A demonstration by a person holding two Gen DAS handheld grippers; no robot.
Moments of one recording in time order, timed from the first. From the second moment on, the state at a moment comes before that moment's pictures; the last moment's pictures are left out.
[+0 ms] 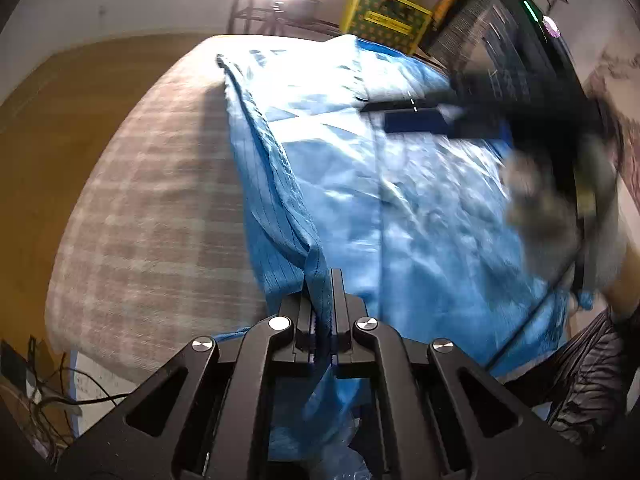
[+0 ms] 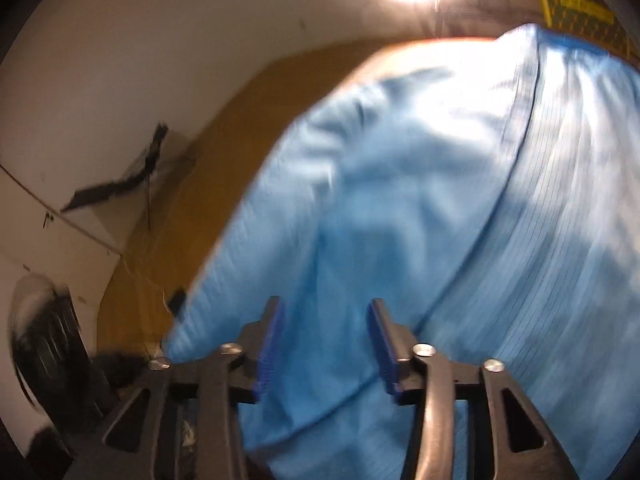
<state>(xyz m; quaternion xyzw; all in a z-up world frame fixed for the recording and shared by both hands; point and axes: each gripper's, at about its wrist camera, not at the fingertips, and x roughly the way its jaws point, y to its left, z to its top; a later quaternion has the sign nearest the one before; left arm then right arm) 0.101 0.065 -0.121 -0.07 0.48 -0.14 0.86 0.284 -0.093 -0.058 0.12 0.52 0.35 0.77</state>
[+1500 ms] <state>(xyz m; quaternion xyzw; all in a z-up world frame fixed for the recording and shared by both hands) 0.076 -0.087 -0.100 0.07 0.47 -0.25 0.85 0.379 -0.195 -0.093 0.24 0.52 0.23 0.78</state>
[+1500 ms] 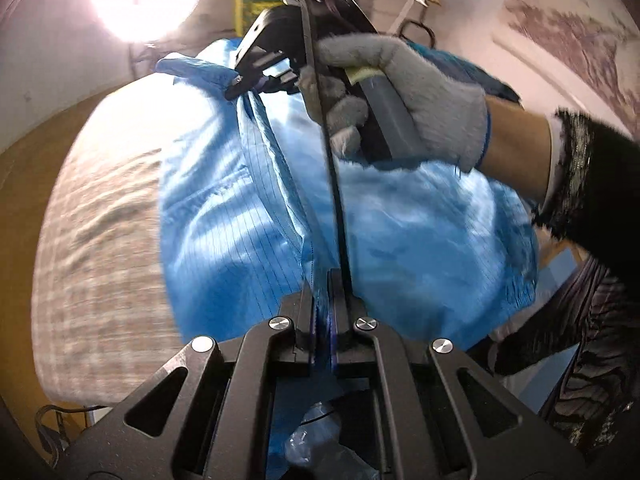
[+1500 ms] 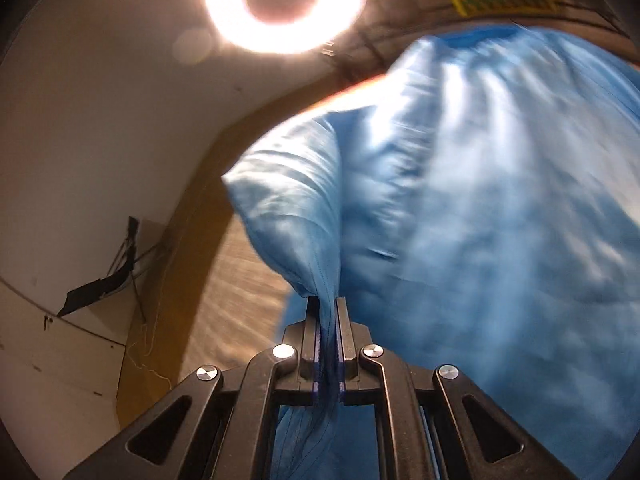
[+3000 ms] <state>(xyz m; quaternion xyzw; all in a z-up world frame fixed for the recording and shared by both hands) 0.037 0.036 -0.119 -0.12 0.50 -0.17 0.84 0.159 -0.231 -0.003 0.08 0.47 0.32 0.82</state>
